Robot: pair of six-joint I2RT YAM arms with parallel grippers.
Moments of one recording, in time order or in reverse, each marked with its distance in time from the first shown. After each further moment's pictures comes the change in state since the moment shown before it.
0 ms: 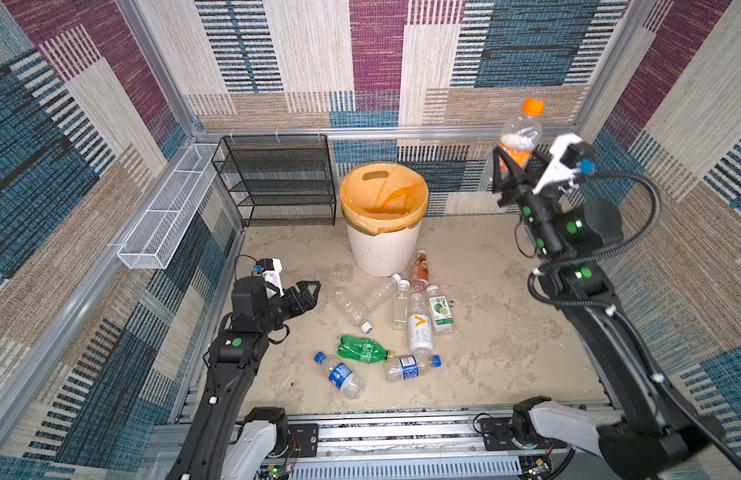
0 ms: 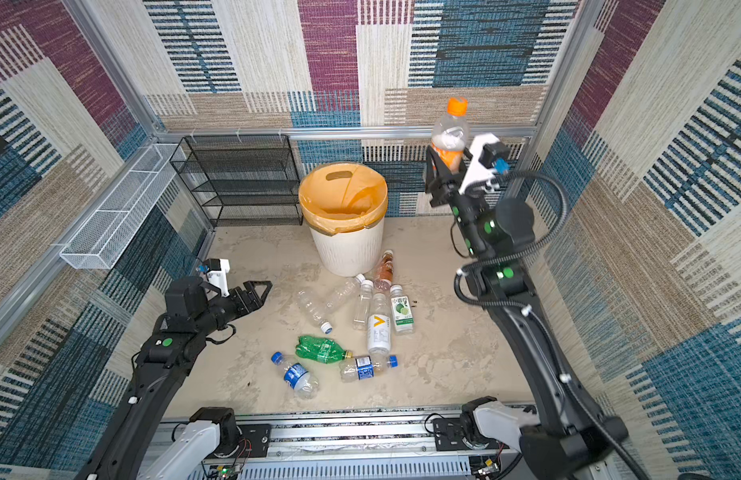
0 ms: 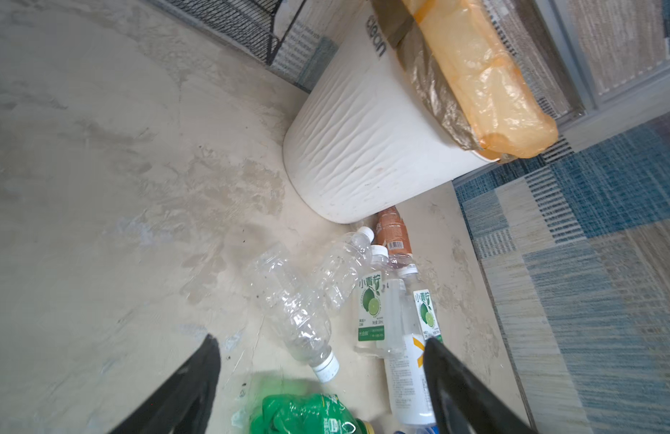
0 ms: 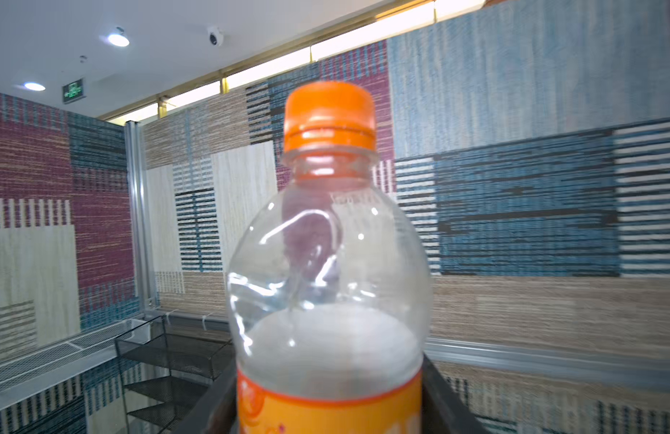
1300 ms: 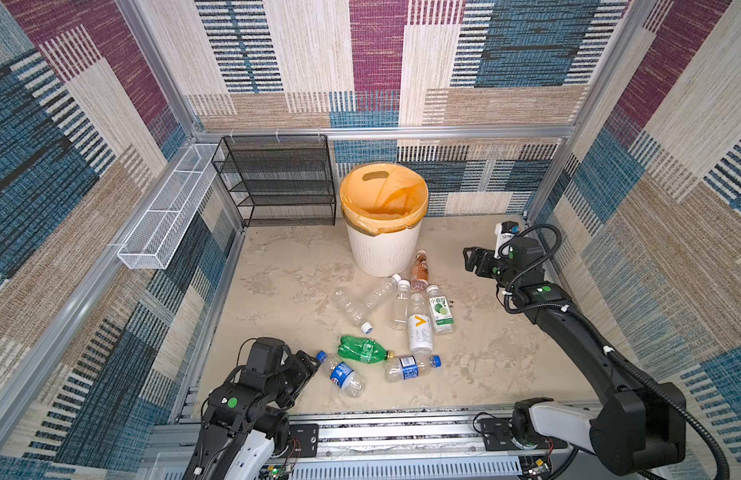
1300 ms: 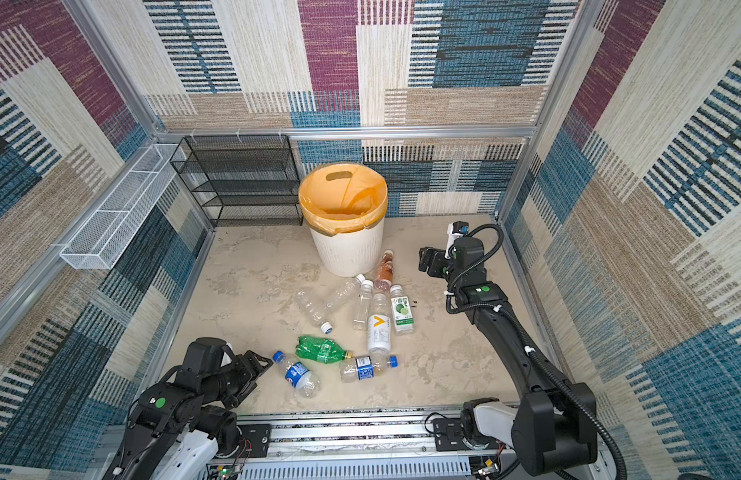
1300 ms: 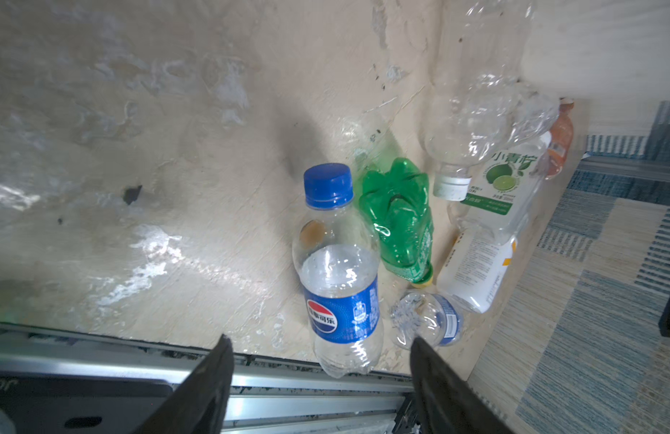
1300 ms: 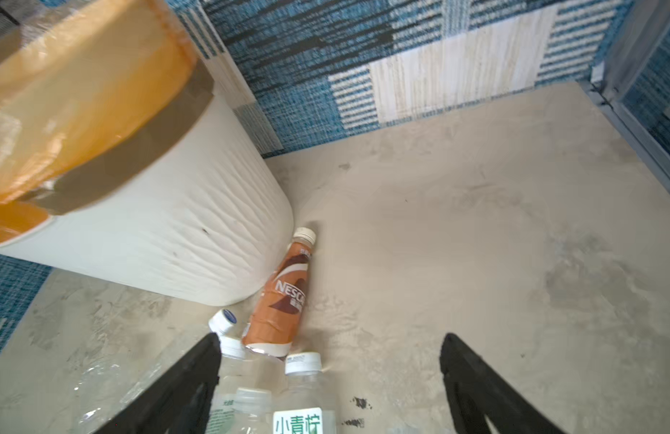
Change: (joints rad) left arm -0.238 -0.344 -0.237 -0.589 -0.081 -0.556; right arm -0.171 -0.186 -0.765 -0.324 0.078 0.232
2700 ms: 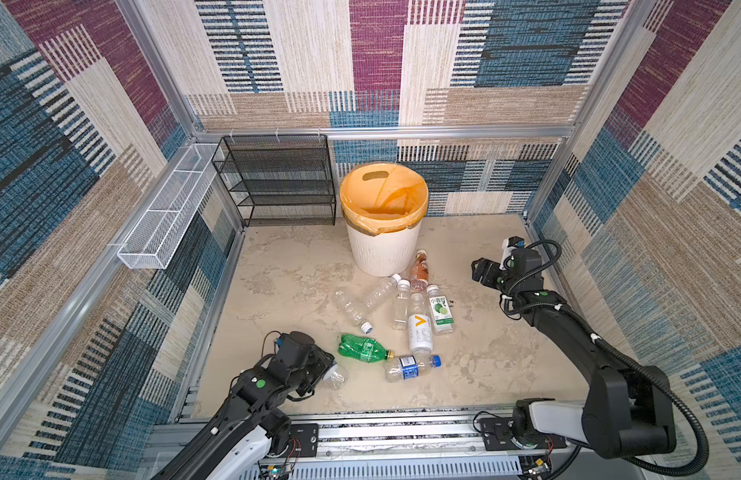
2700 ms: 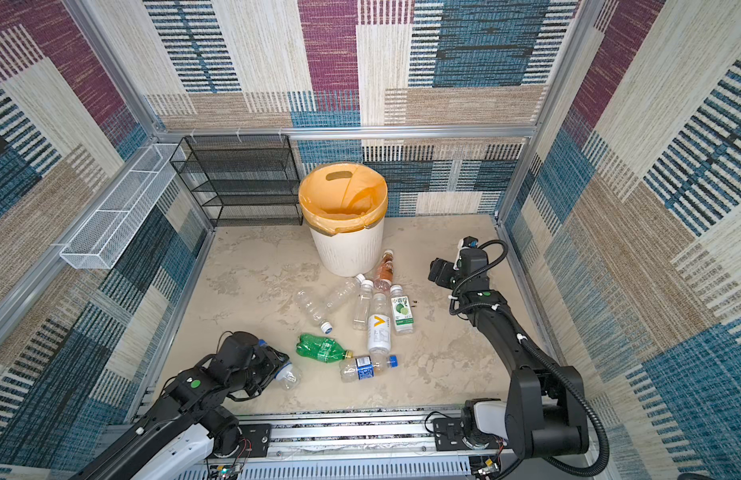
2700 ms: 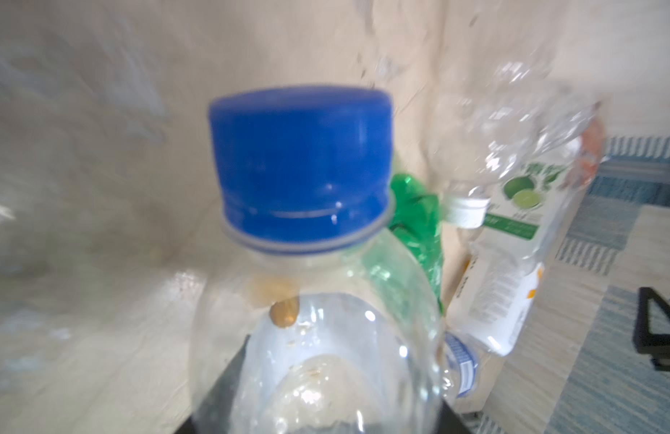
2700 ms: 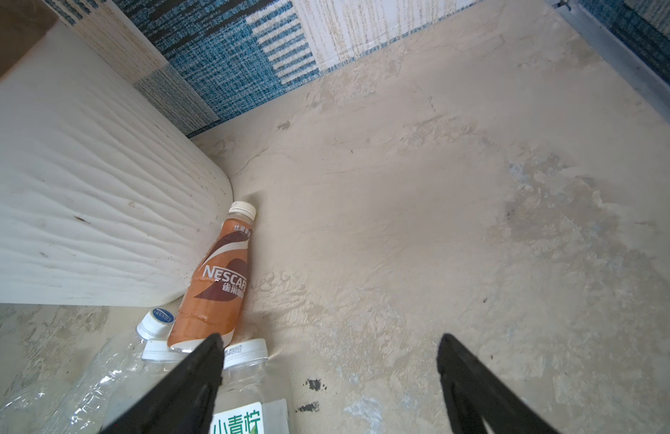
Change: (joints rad) left arm -0.167 0.106 -0.079 0.276 -0.203 -0.153; right arm -0.081 0.084 -0.084 0.070 -0.047 0.039
